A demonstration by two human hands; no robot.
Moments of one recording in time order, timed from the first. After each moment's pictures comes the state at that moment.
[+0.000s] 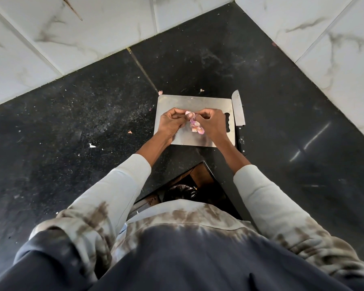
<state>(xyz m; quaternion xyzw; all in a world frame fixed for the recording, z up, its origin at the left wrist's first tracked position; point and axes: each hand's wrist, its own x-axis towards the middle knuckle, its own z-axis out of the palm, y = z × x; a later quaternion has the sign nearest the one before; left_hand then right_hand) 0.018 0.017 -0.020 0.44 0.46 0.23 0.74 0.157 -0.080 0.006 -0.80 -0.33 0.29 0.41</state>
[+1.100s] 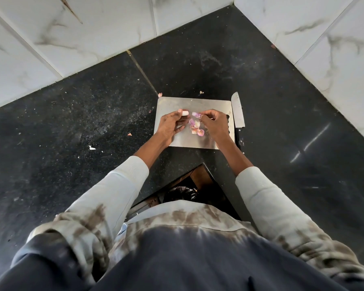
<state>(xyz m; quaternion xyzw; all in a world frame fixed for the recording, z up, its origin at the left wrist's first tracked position) 0.017 0.017 -0.008 0.39 0.47 0.21 0.77 0.167 -0.081 0.001 -0.79 -0.26 0.32 0.45</state>
